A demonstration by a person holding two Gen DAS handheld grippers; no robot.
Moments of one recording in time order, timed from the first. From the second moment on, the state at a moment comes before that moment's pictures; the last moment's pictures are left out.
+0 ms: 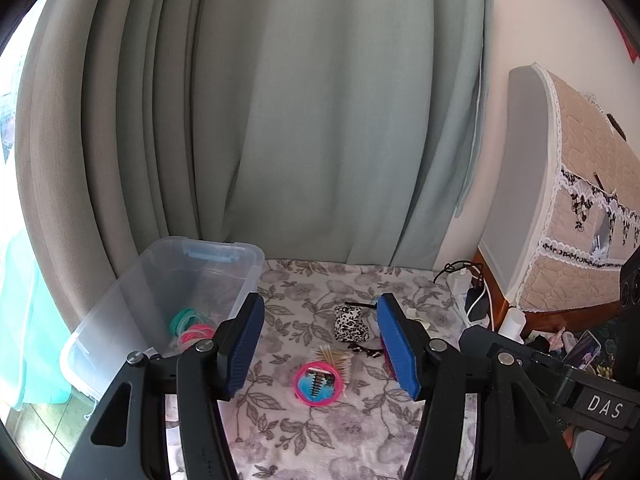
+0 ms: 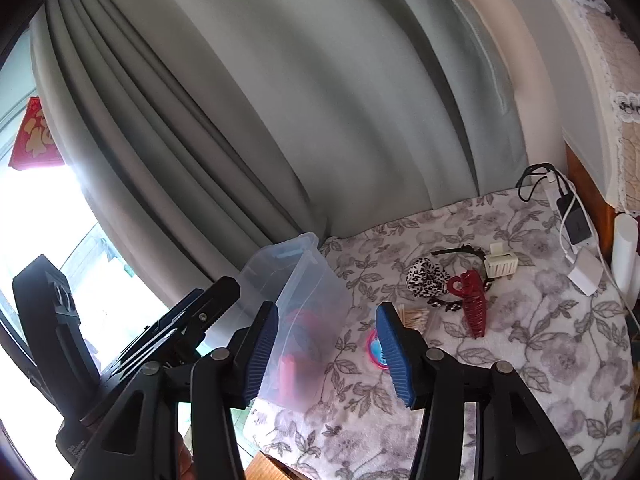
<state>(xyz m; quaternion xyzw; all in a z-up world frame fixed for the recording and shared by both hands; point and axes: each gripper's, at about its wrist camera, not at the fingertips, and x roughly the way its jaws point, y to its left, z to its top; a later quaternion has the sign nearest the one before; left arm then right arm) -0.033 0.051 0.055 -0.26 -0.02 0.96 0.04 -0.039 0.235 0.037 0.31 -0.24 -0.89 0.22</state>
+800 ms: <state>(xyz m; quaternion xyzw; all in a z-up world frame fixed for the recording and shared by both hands) -0.078 0.115 -0.022 -0.34 0.01 0.94 0.08 -0.069 0.314 -0.052 0.38 -0.30 -0.86 0.13</state>
